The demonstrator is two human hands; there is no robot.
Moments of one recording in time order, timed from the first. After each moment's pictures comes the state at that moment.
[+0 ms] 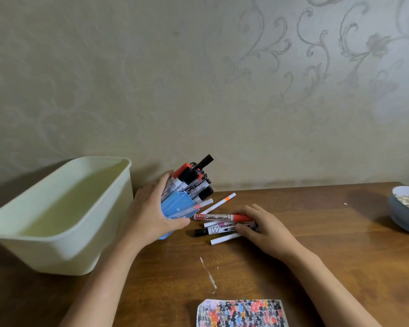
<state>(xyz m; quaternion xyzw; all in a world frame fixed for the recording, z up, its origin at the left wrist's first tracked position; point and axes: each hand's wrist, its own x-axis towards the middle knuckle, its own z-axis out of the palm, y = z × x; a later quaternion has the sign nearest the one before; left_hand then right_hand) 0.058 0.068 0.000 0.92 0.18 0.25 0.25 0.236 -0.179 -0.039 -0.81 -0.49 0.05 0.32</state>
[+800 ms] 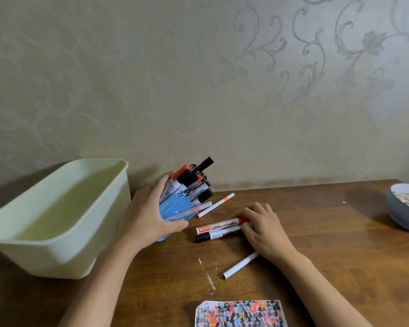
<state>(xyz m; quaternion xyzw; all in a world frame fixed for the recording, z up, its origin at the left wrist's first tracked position) 0.055 0.063 0.003 0.92 0.17 0.25 0.23 0.231 -0.174 -0.046 -0.85 -0.43 -0.01 0.29</state>
